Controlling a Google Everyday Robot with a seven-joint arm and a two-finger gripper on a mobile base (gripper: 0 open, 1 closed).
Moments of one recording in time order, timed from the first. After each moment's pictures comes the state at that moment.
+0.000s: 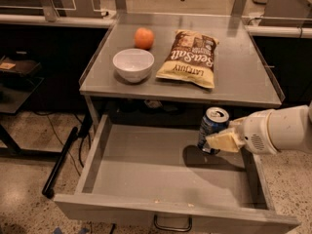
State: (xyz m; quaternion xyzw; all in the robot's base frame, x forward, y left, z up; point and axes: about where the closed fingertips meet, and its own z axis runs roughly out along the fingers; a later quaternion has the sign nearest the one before) arm 0.468 -0.163 0.792 -0.34 0.86 0.18 0.34
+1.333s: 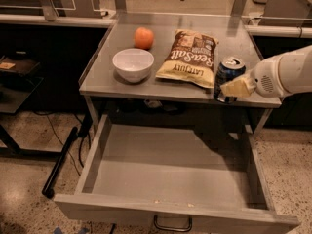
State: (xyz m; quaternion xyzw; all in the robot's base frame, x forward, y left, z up) arm 0.566 -0.207 0.879 -0.30 0.86 0.09 0.39
